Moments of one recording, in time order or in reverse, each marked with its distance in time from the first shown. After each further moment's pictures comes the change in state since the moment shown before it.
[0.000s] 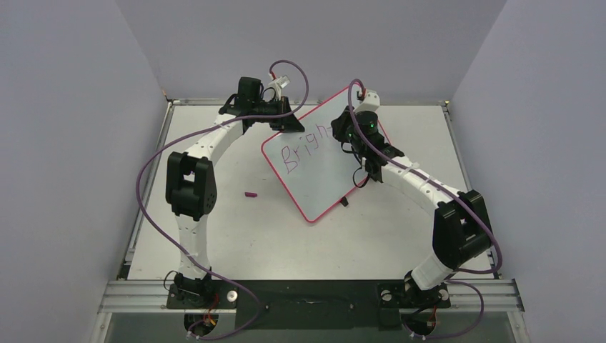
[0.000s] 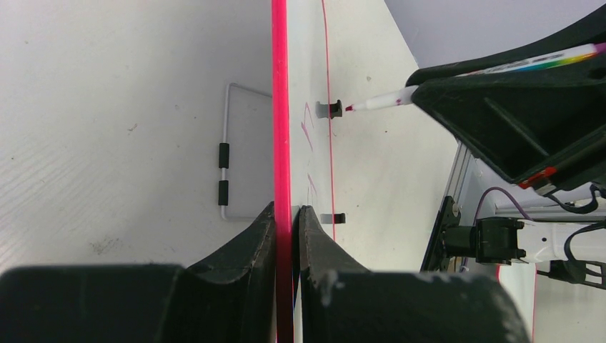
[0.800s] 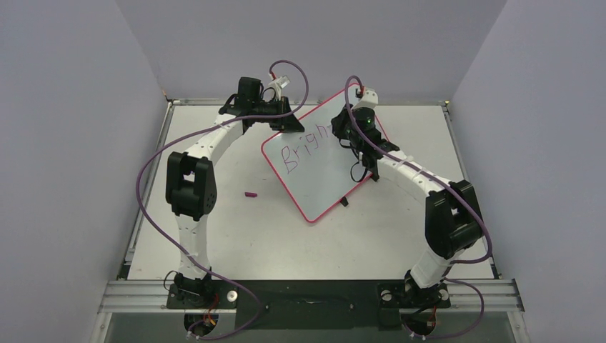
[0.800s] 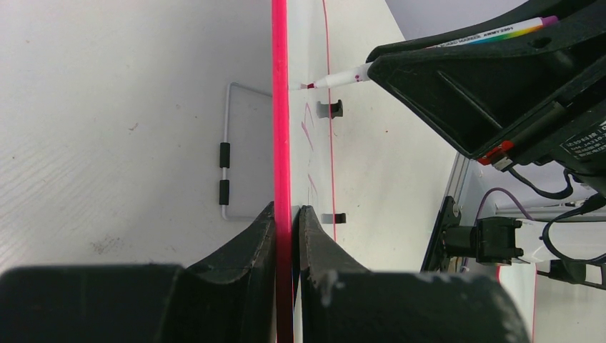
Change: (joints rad) left arm 0.000 0.000 0.000 0.000 -0.001 0.000; right arm -0.027 0.092 0.069 0.015 -0.004 0.003
